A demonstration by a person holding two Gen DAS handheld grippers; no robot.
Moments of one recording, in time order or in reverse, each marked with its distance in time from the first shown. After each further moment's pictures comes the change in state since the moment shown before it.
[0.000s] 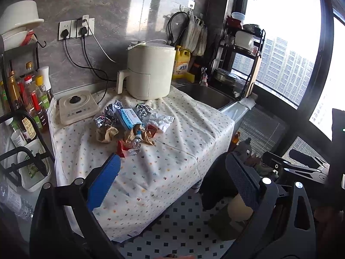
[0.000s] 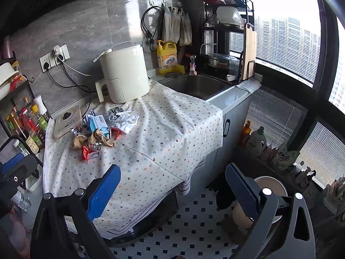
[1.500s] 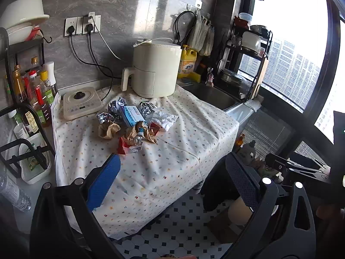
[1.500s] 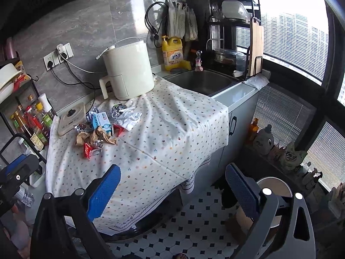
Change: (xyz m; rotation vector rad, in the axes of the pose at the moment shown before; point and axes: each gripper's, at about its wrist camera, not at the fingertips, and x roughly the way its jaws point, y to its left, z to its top) left arm 0.004 -0.007 -0.005 -0.038 -0.001 0.042; right arm 0.015 -0.012 0.000 -0.005 0.033 0.070
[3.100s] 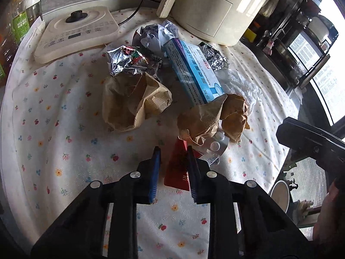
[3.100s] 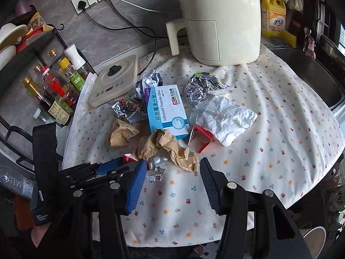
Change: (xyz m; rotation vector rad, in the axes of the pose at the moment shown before) left arm 0.248 0.155 0.002 -0.217 0.402 0.000; right arm 0.245 0.190 0.069 -0.246 0.340 0.369
